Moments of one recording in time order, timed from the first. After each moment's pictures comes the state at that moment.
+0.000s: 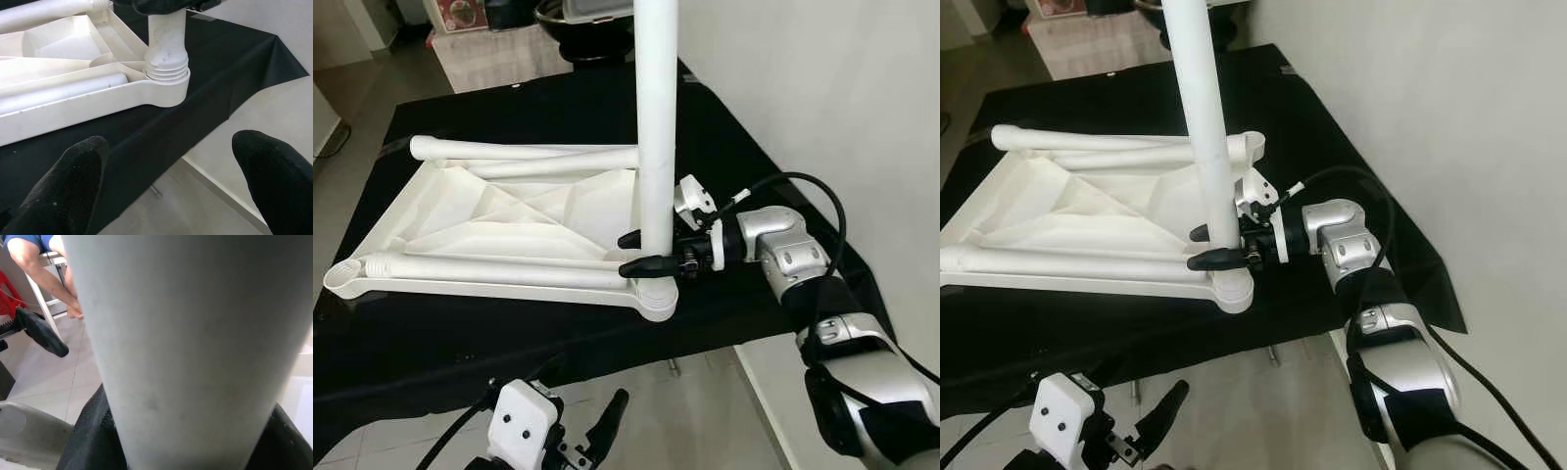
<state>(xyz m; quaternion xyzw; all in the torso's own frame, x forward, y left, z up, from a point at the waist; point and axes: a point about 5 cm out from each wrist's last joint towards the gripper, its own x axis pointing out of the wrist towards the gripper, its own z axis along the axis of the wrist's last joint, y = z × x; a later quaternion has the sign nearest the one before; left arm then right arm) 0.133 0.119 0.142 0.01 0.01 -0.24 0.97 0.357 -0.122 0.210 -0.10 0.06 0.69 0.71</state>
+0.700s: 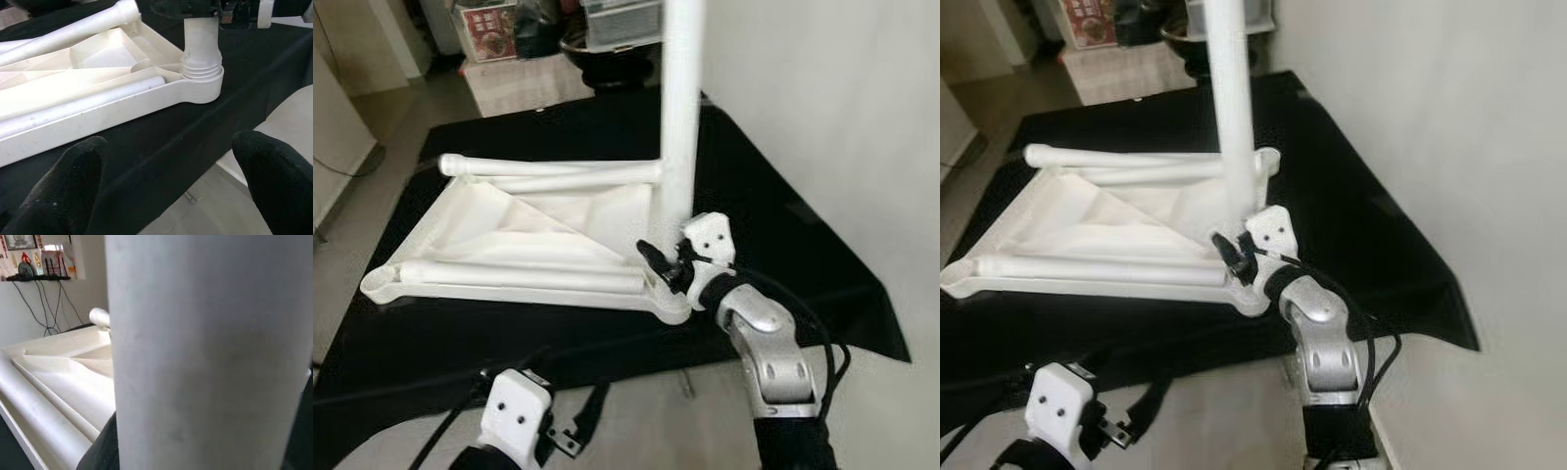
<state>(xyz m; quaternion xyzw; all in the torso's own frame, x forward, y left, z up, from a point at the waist) 0.151 0.128 0.137 0.04 0.00 -0.20 0.98 0.315 -0.114 0.172 -0.07 0.00 0.25 0.97</state>
